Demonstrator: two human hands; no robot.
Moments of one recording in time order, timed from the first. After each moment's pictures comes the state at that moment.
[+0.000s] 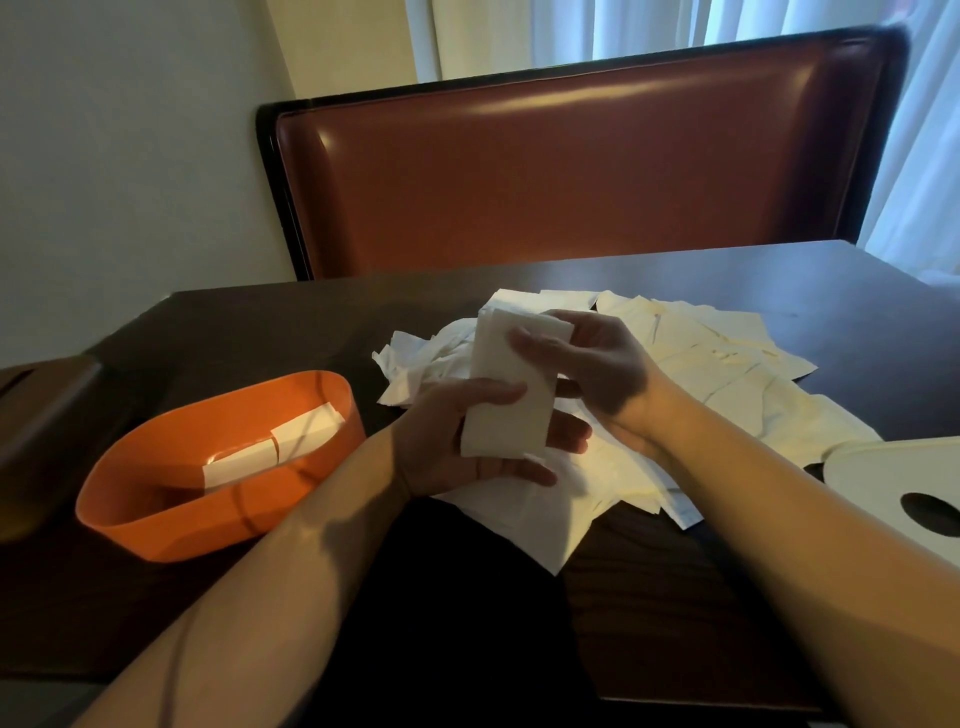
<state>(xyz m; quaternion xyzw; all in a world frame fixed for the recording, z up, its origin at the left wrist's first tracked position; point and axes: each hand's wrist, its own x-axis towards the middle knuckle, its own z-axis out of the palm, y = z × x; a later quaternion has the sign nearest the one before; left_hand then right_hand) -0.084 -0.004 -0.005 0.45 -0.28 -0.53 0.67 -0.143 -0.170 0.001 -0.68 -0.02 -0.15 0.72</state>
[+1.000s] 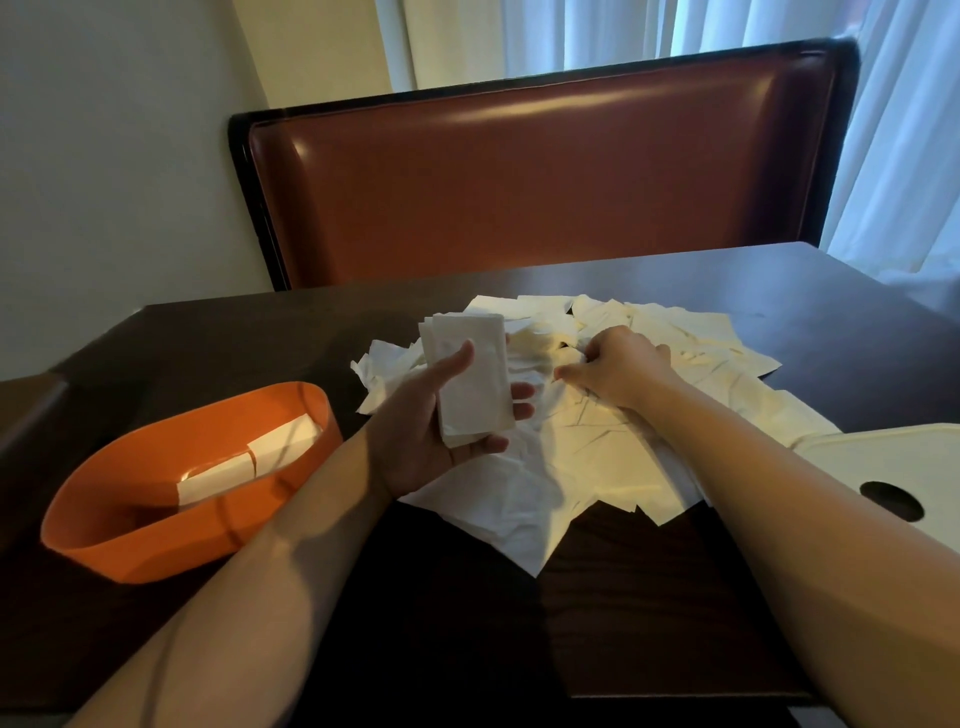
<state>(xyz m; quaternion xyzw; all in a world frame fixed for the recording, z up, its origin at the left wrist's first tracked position) -0.084 -0.009 0.002 0.52 -0.18 -0.43 0.72 -0.118 -0.232 -0.024 -0.93 0.26 -0.12 0.23</state>
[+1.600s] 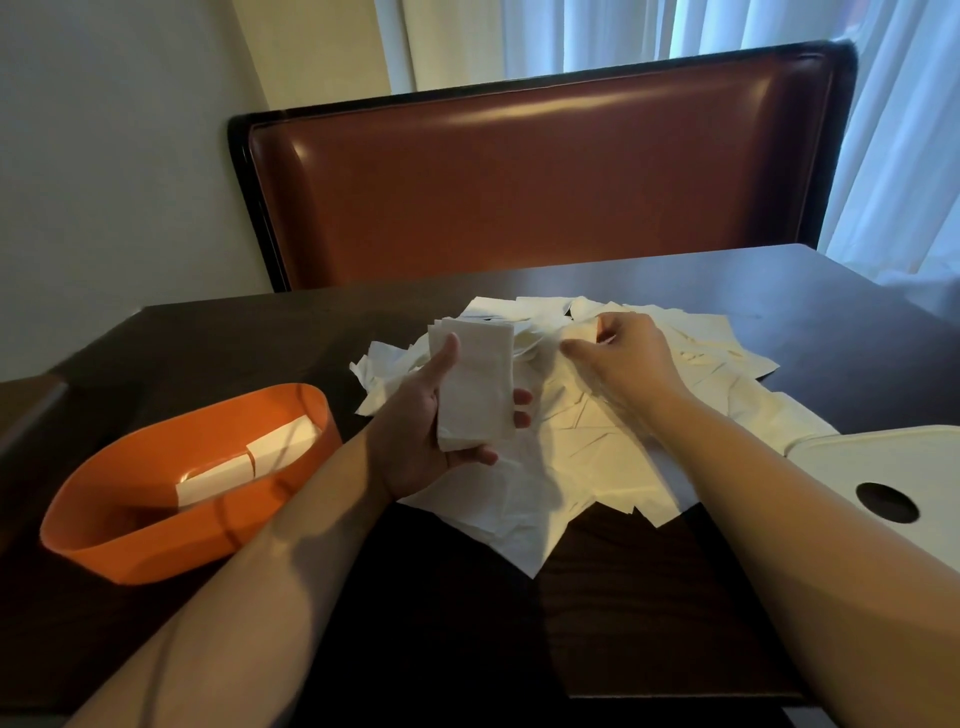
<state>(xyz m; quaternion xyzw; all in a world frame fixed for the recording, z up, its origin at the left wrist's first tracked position) -0.079 -0.009 -0.002 0.52 -0.19 -0.44 0.70 -0.125 -0.227 -0.026 -0.81 0.23 -0.29 0.45</state>
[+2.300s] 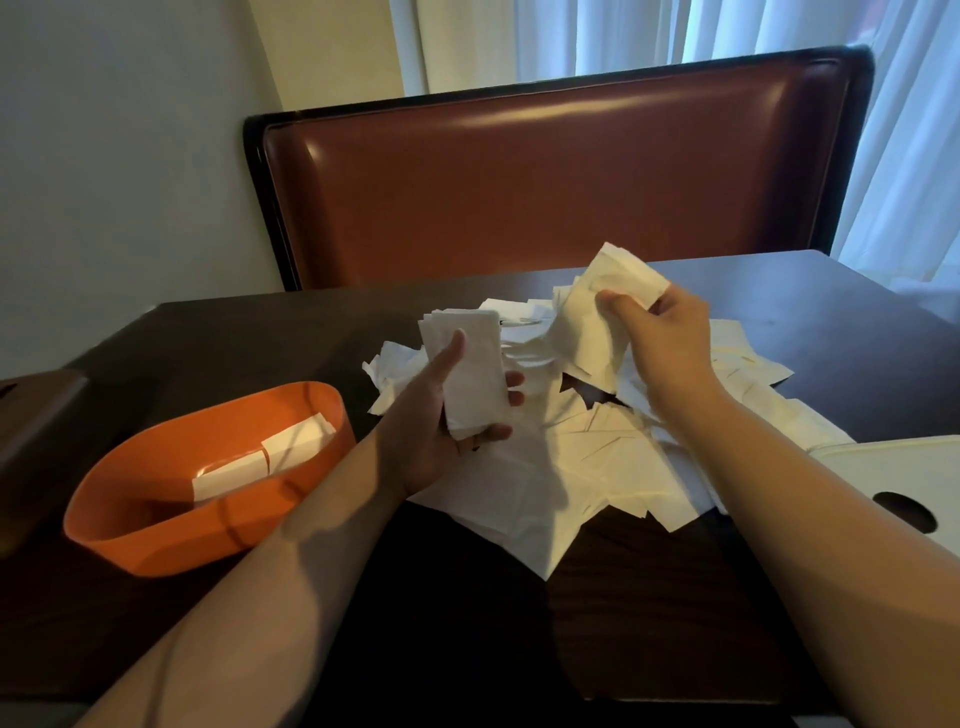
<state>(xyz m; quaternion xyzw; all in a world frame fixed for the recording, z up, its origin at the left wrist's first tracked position) -0.075 -0.014 -0.003 0.53 -0.14 -0.36 0.75 -0.138 -0.220 -0.001 -0.69 0.15 -0.40 0.59</state>
